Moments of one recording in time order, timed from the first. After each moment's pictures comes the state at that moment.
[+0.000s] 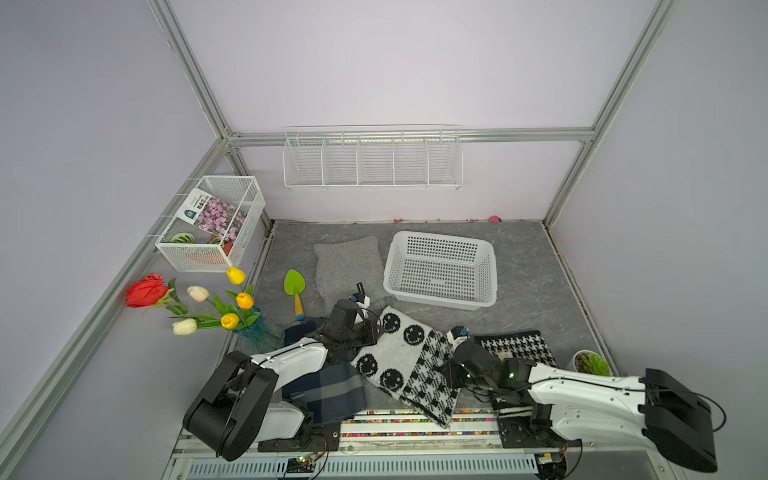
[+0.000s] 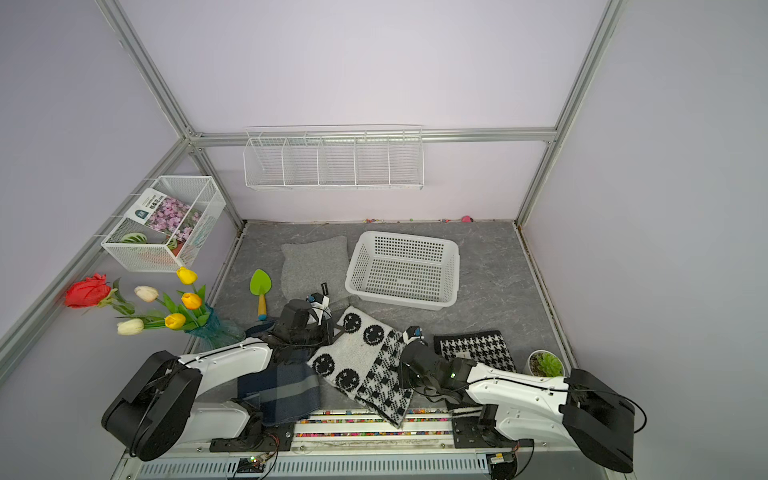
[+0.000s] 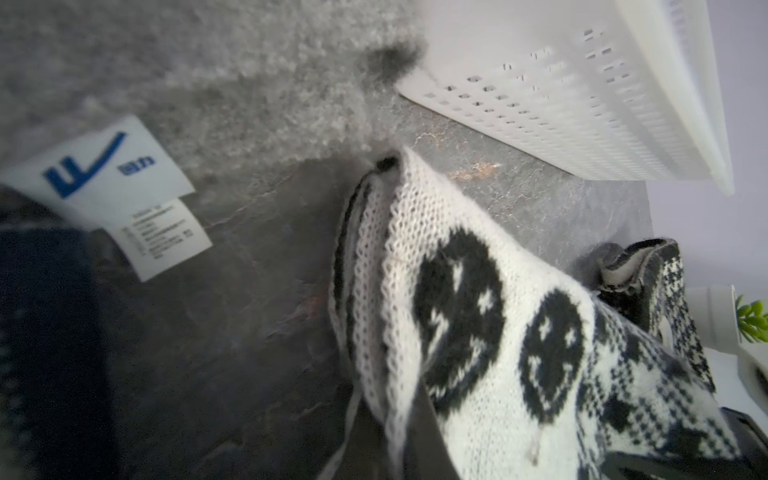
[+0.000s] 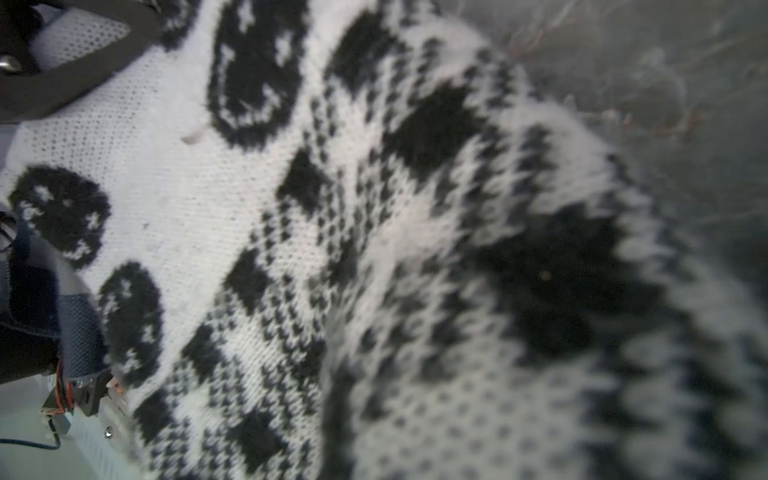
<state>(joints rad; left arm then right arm) -0.55 1.33 0.44 0.14 0.35 -0.60 1.05 1.06 0.44 -0.30 0.07 0.84</state>
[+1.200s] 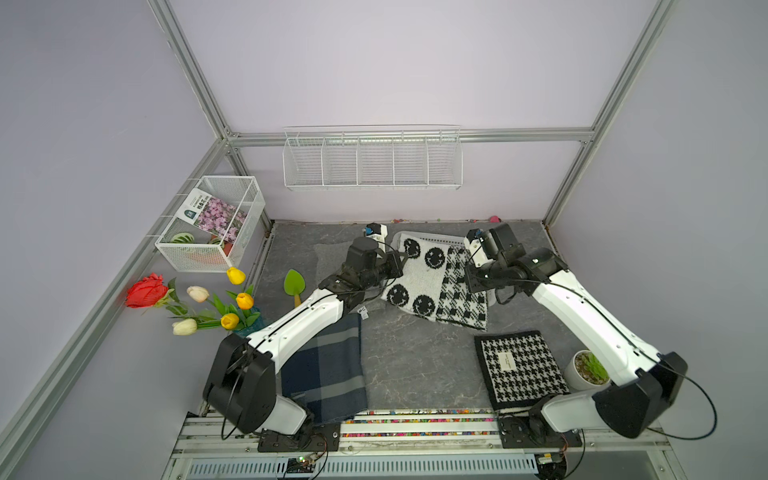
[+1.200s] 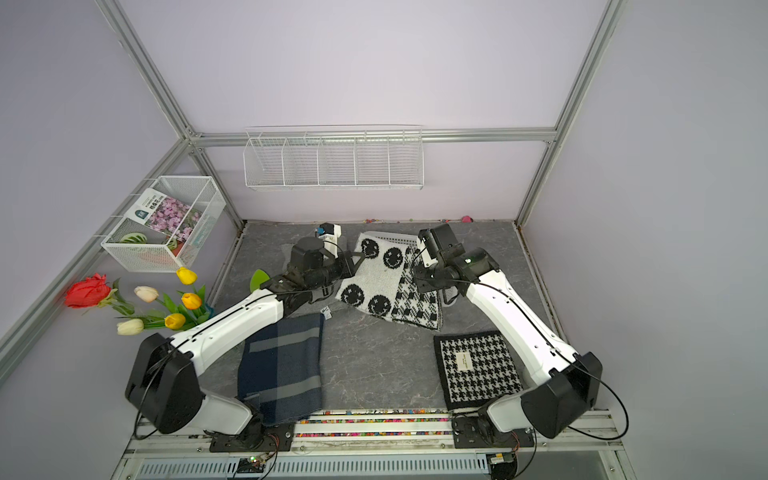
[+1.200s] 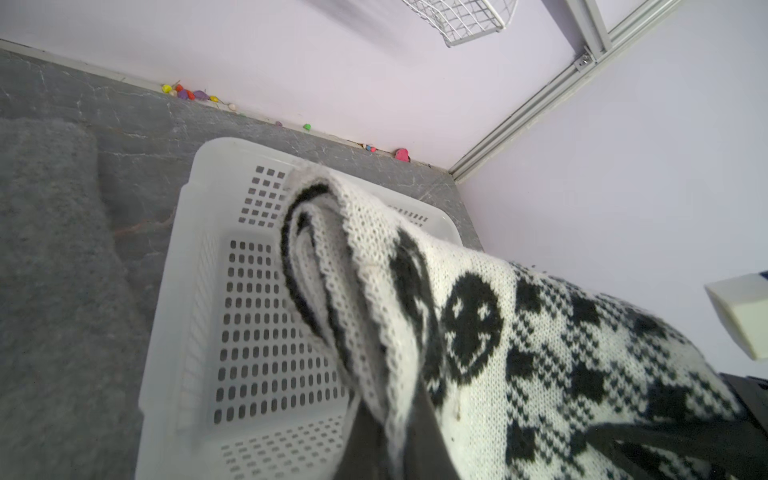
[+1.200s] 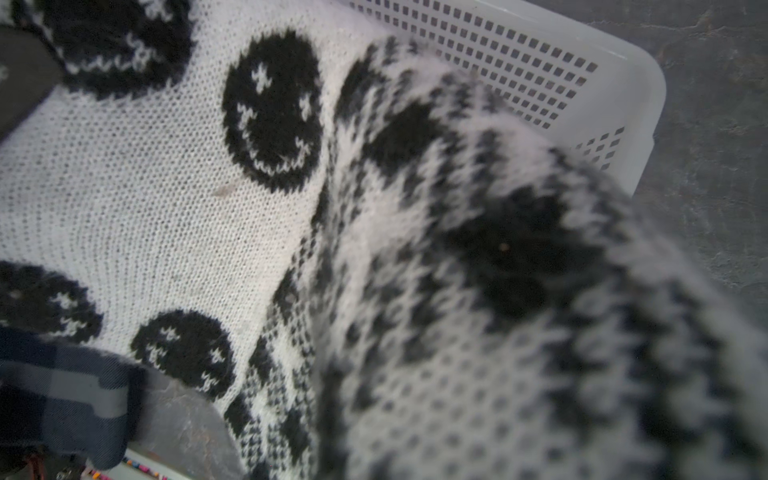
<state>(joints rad) -0.61 1.54 1.14 0.02 0.17 -0.64 0.47 1.47 1.49 -1.02 0.01 0.19</state>
